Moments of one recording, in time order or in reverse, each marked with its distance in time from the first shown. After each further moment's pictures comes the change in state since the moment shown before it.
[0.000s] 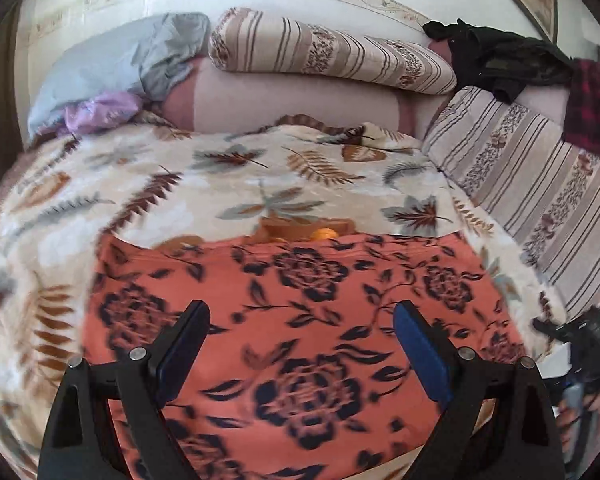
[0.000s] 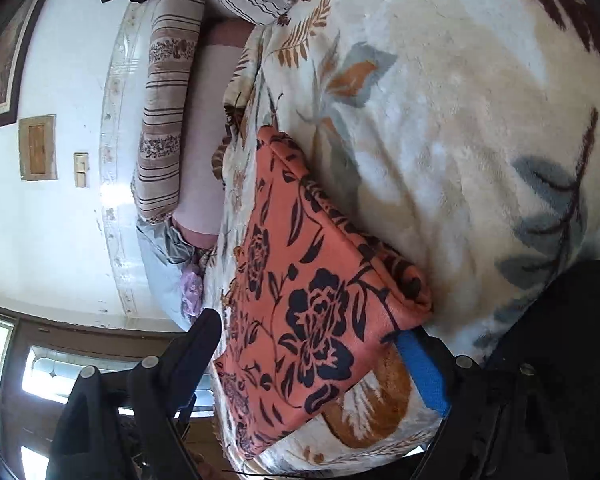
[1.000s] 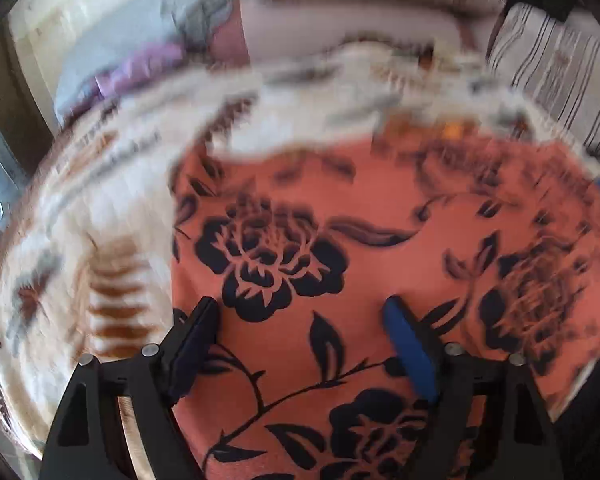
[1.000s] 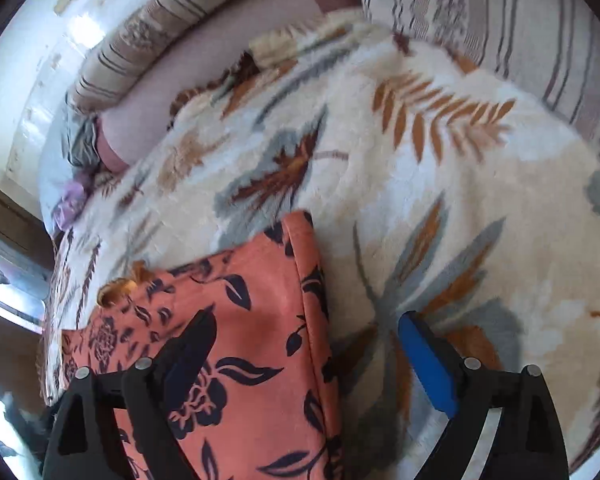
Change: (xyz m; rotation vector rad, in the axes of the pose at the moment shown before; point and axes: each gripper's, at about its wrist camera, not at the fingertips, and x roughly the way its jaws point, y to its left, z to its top) left arm 0.038 0.092 -0.042 0.114 0.168 0.270; right arm 0.090 0.117 0.105 -0.634 0.066 -0.473
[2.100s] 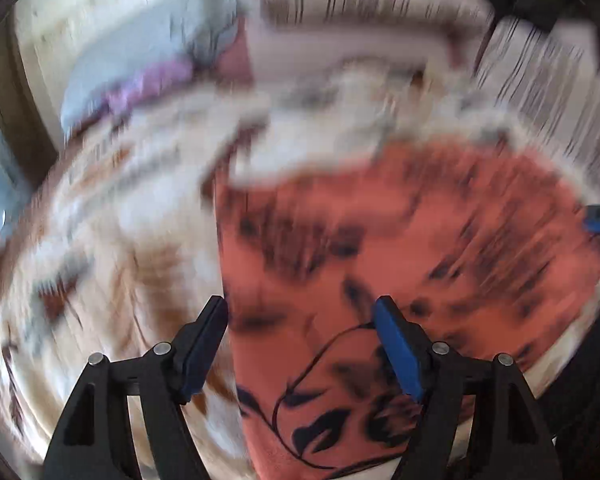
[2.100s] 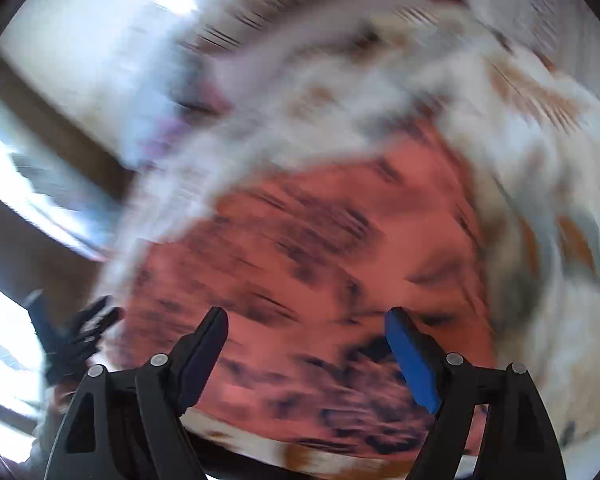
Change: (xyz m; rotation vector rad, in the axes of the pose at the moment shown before) left arm -0.025 0.021 -0.018 0.048 0.047 0.010; right arm -0.010 0.045 -0.099 -0.131 0.137 0.154
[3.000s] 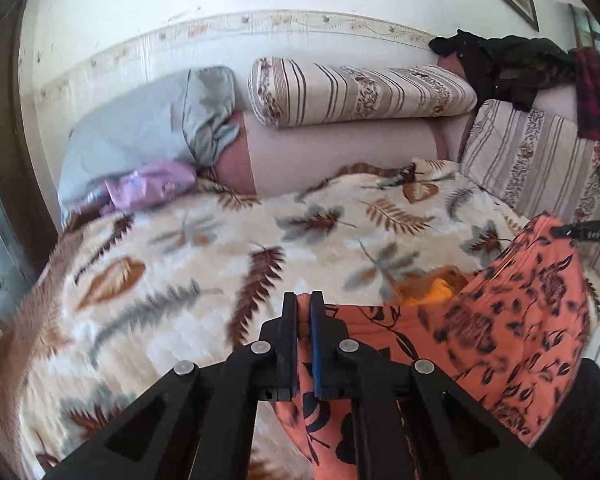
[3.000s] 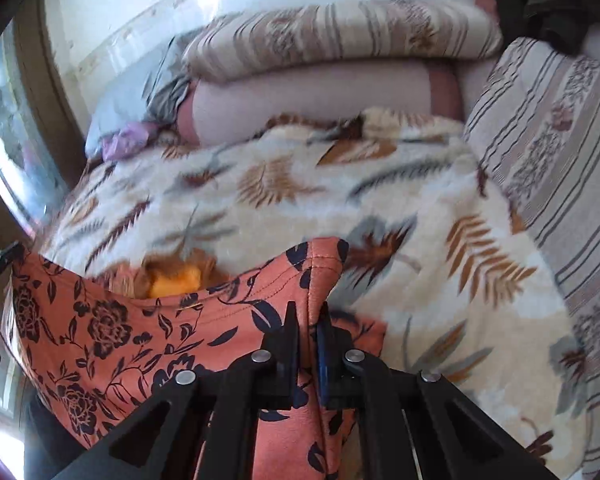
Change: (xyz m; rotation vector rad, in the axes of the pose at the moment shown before) left arm -0.083 0.050 0.108 0.020 -0.382 -0.083; right arm -0.055 0.039 0.102 -0.300 -0.248 -0.219
